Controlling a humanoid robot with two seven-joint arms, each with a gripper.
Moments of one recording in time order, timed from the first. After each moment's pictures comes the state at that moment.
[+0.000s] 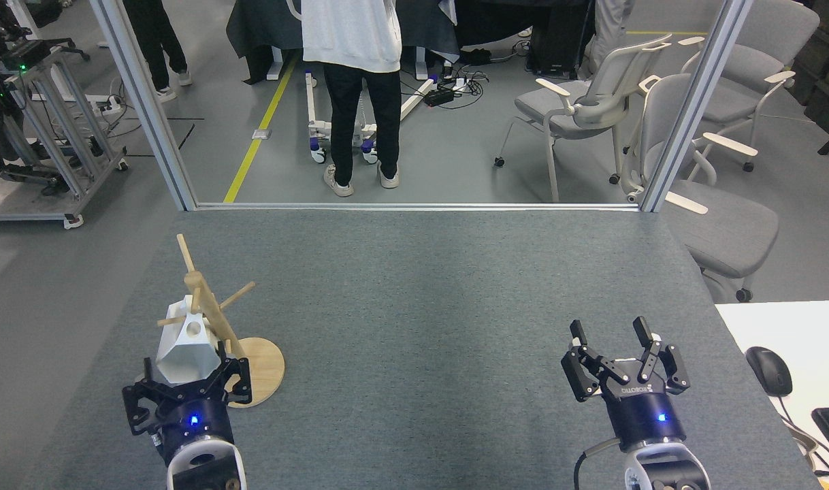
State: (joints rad) left arm -0.13 0.28 -0.39 -1.55 -1.46 0.84 -0.29; right arm -0.07 -0.10 -0.01 -1.51 1.34 -0.12 -0.16
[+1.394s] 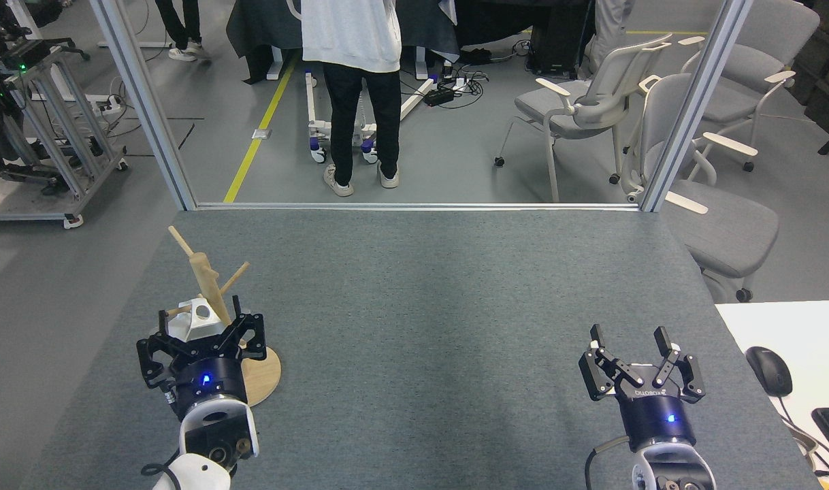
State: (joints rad) left arm -0.24 0.24 -0.38 -1.57 -1.45 0.80 -0.18; right arm -0.10 -0.11 -0.03 -1.41 1.35 -0.04 -0.16
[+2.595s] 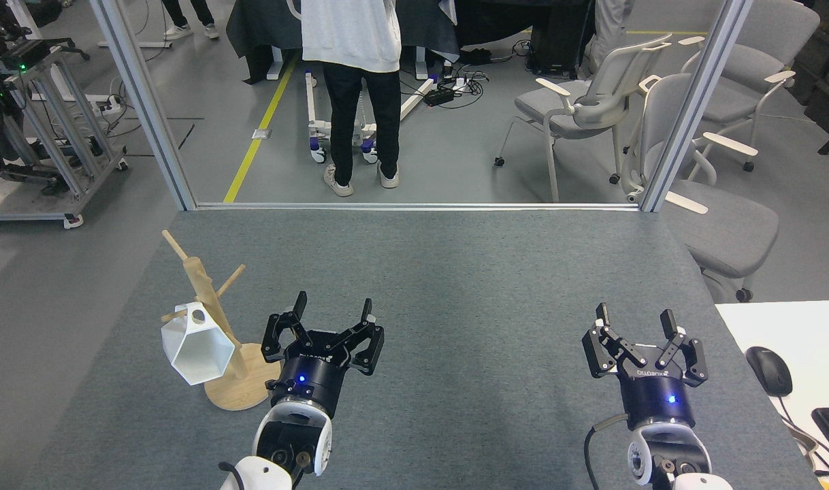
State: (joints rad) left arm -0.24 0.04 -0.39 -1.55 -1.44 0.30 -0.07; right arm -0.15 -0.11 -0.01 -1.41 1.30 0.04 -0.16
